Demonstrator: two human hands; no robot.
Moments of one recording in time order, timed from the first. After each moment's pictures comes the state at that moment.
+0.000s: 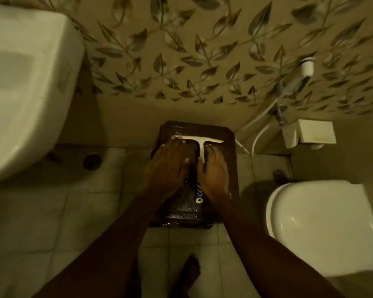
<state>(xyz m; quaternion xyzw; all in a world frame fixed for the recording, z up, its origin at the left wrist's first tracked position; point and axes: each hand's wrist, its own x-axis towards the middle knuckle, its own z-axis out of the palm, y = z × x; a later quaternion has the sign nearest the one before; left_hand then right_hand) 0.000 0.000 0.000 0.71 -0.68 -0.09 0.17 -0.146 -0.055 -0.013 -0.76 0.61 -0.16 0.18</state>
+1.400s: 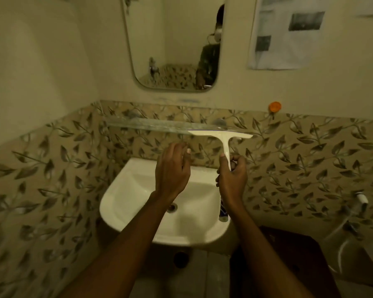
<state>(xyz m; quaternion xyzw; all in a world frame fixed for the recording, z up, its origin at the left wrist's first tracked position) 0.339 0.202 0.411 0.70 -0.52 0.17 0.45 0.206 0.151 0.409 -0.53 0.40 -0.59 0.46</state>
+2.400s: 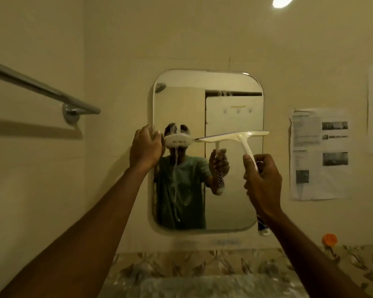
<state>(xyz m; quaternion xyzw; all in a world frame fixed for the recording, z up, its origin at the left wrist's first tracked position) 0.684 0.008 0.756 0.60 -0.49 0.12 0.62 0.429 -0.009 0.675 -0.61 0.29 -0.72 0.13</state>
